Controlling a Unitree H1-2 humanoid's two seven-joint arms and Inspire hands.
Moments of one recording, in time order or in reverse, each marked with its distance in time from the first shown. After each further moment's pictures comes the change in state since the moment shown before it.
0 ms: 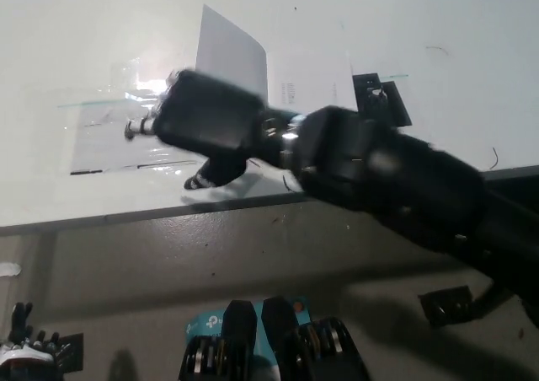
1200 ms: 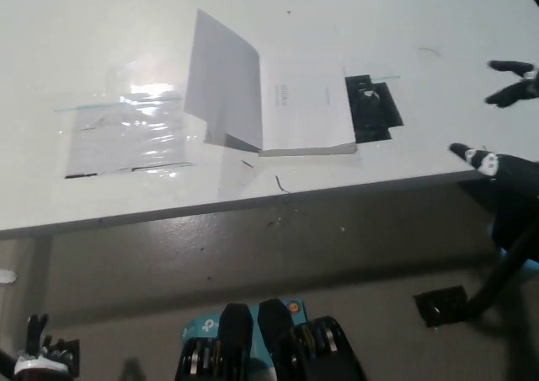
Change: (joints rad) left_arm 0.006 -0.010 -0.003 0.054 -0.017 -0.009 -0.035; right_arm 0.724 0.042 -0.931 -0.358 0.289 0.180 -0.083
